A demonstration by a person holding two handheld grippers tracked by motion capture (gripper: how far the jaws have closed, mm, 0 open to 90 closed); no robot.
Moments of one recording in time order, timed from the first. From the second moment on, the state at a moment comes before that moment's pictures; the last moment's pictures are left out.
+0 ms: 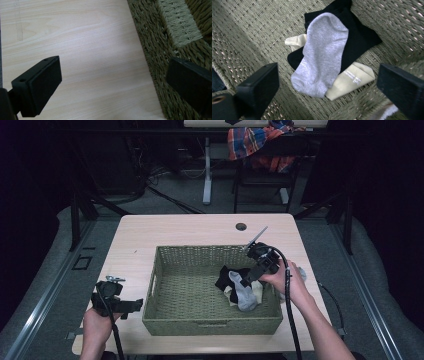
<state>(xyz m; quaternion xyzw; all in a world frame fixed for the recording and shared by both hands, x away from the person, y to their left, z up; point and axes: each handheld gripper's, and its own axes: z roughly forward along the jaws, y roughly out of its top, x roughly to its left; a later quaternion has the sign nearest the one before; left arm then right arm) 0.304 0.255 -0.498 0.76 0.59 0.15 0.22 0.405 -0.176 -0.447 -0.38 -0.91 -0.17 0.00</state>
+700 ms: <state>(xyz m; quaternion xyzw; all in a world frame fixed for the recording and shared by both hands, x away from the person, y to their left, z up) 0.303 0.255 -0.499 0.76 0.59 0.15 0.22 0.409 -0.140 -0.488 -0.35 -0.93 -0.10 0.02</state>
